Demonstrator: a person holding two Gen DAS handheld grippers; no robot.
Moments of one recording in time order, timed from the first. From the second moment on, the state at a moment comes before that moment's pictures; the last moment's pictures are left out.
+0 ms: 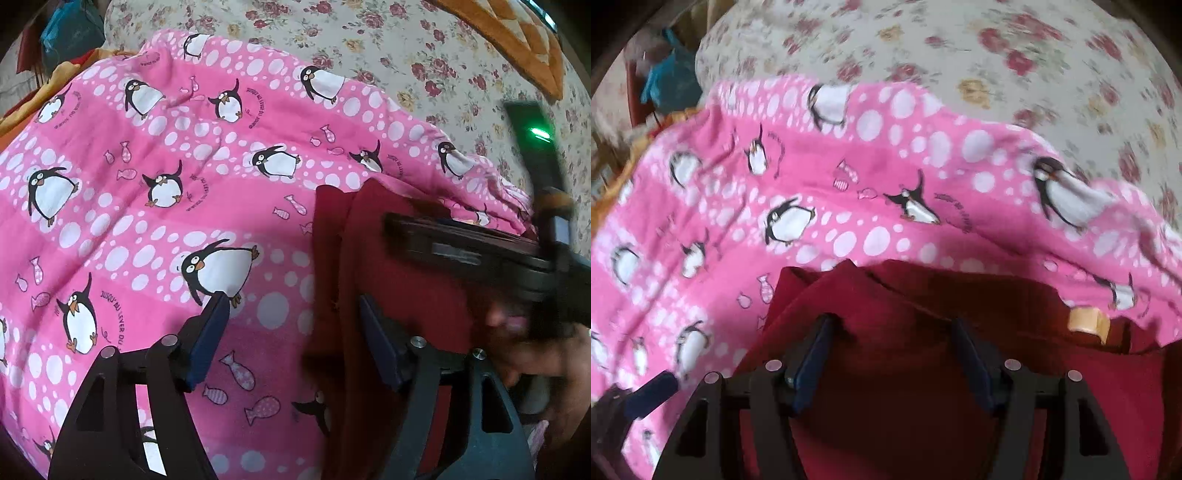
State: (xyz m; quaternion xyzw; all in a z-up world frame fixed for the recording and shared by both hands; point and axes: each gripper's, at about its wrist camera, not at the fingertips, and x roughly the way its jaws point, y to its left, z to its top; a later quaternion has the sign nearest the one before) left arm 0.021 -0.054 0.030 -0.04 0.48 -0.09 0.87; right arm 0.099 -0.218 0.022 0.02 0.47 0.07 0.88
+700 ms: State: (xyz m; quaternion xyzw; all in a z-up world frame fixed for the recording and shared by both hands) left arm 0.021 -0.053 0.025 -0.06 0.47 -0.07 0.88; right arm -0.041 -0.472 0.065 0.20 0.40 -0.14 0.88
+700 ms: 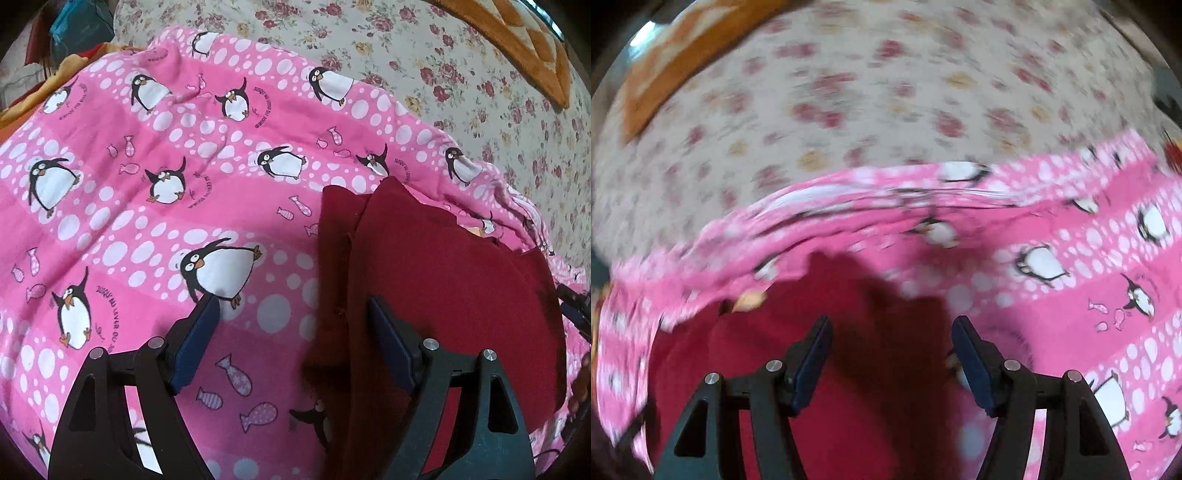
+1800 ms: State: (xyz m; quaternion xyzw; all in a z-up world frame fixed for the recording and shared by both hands) left arm -0.026 -0.035 0.016 -0.10 0.50 -0.11 0.86; right arm 0.068 -0.180 0.050 0.03 0.51 0.10 0.86
